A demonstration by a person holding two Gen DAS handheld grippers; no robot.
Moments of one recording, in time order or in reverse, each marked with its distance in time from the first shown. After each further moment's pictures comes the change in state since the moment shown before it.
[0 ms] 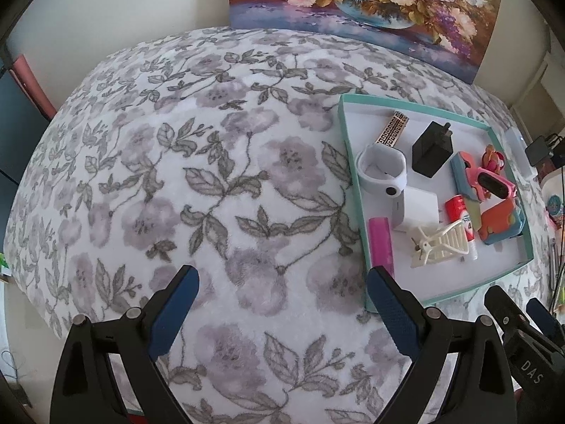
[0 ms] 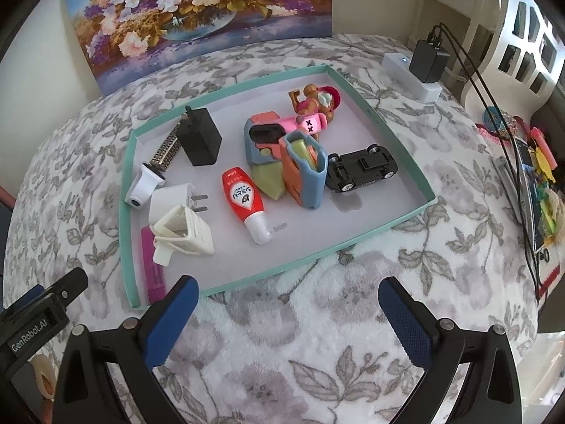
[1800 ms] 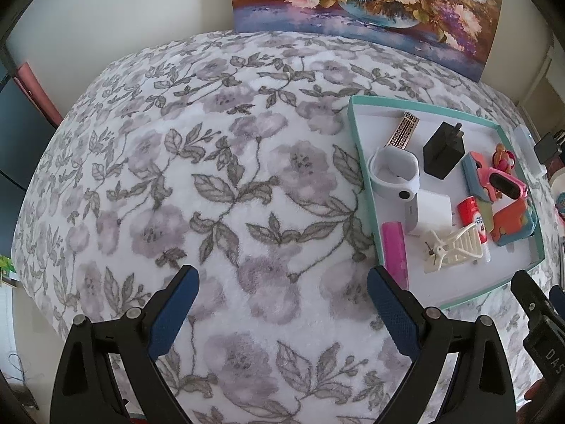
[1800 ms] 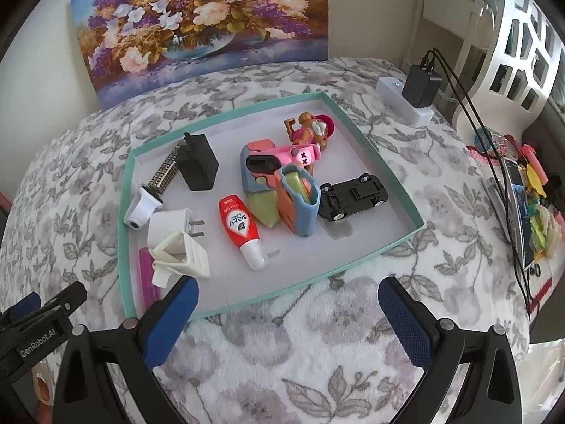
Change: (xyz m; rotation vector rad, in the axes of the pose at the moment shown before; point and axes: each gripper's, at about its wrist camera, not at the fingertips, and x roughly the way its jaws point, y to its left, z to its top) left arm 0.006 0.003 0.001 0.015 -0.012 0.048; right arm -0.007 0.000 0.007 -0.009 -0.086 -0.032
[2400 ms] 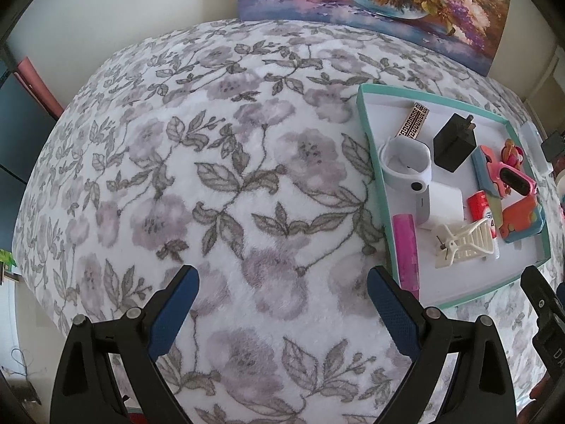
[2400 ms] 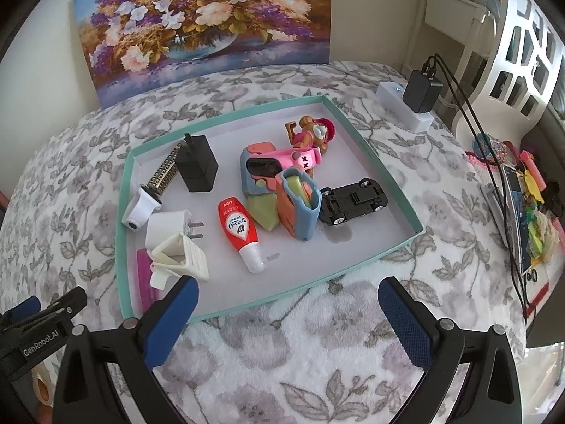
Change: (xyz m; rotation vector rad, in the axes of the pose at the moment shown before) left arm 0.009 0.004 -0.002 -0.004 0.038 0.010; right arm 0.000 0.002 0.002 -0.017 -0.010 -0.012
